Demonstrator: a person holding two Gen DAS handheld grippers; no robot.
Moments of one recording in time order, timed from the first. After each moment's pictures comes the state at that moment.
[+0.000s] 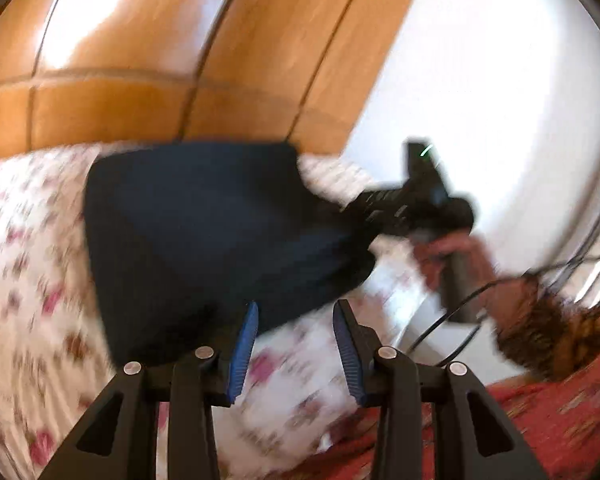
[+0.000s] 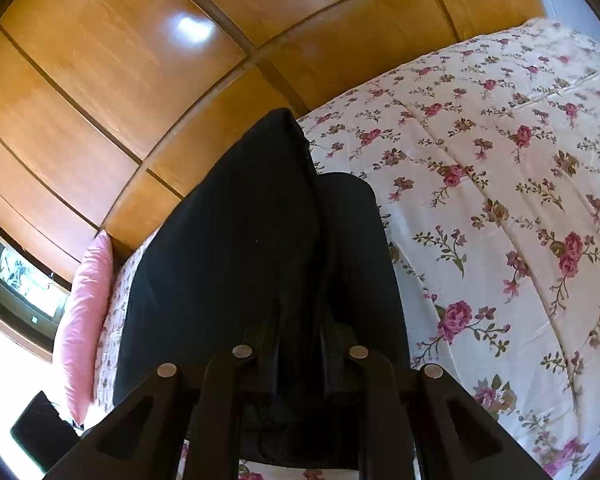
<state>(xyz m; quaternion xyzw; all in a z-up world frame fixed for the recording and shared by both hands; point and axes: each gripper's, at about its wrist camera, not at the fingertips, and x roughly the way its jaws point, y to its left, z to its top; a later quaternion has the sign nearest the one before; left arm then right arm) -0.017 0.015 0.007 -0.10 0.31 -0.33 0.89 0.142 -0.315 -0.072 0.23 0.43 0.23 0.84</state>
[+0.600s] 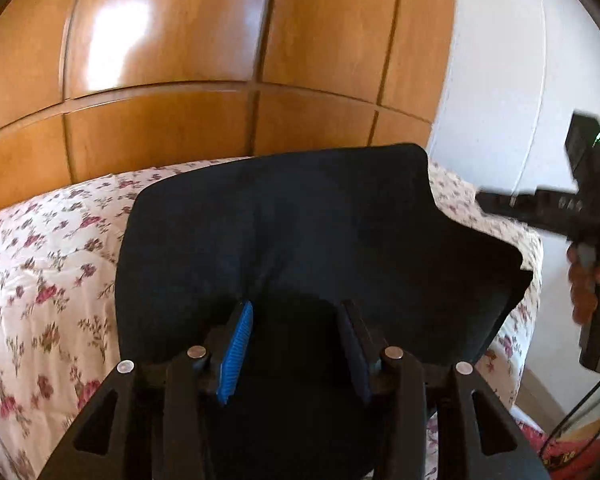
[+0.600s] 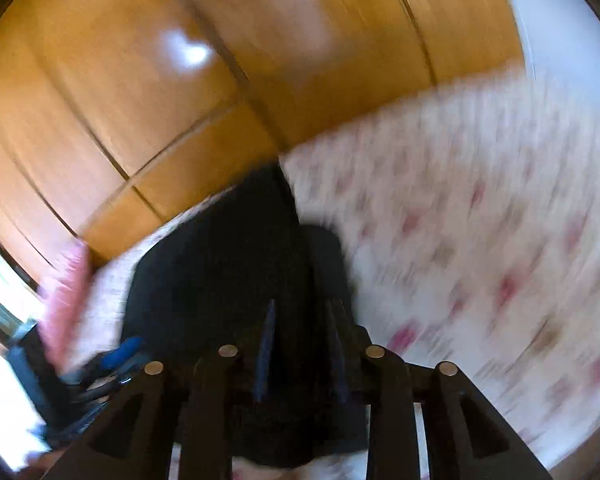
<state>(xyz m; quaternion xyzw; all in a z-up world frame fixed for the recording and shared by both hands) 0.056 -0.006 -0.022 -0.03 0.32 -0.18 0.93 0.111 -0.311 -0.021 0.10 0.33 0.17 0.92</state>
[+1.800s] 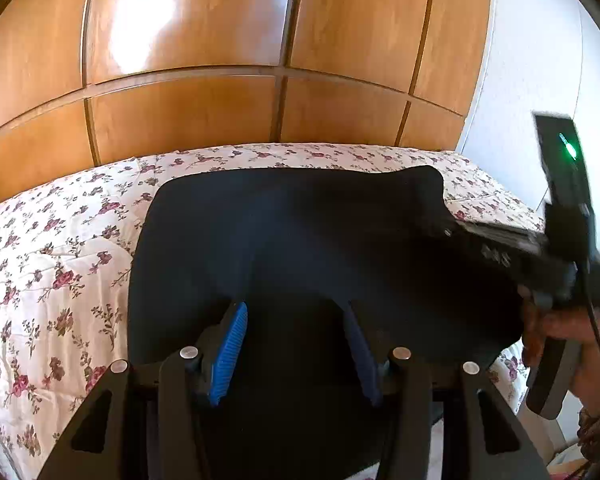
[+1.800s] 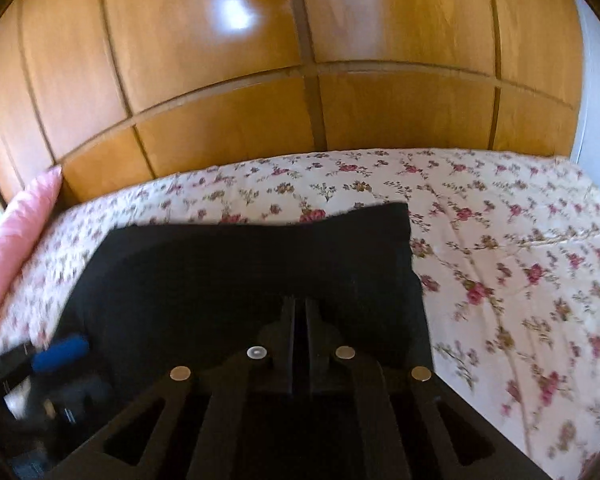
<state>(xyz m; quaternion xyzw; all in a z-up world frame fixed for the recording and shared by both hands) 0.073 -0.014 -0.010 -0.03 0.36 -0.13 0.92 0.152 -0.238 -0.059 -0.01 0.35 0.18 0.92</state>
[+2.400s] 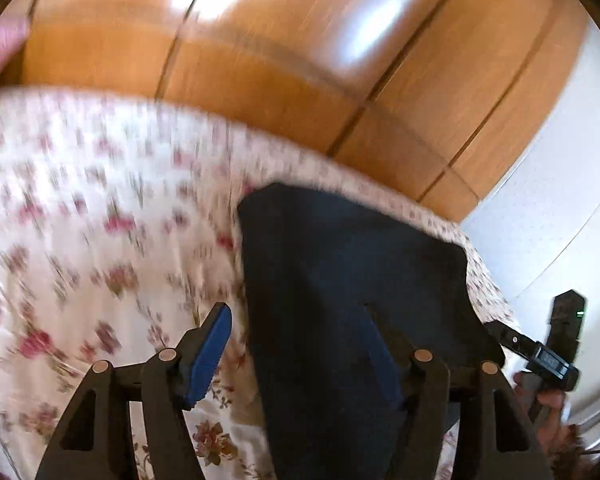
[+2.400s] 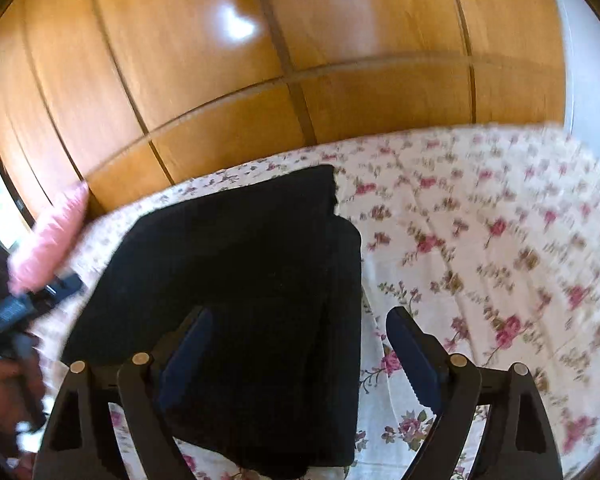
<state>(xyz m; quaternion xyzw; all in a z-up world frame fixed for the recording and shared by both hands) 0.087 0.101 -0.025 -0.24 0.40 -0.13 0.87 0.131 -0.327 -0.060 0.10 0.39 0.23 0.88</state>
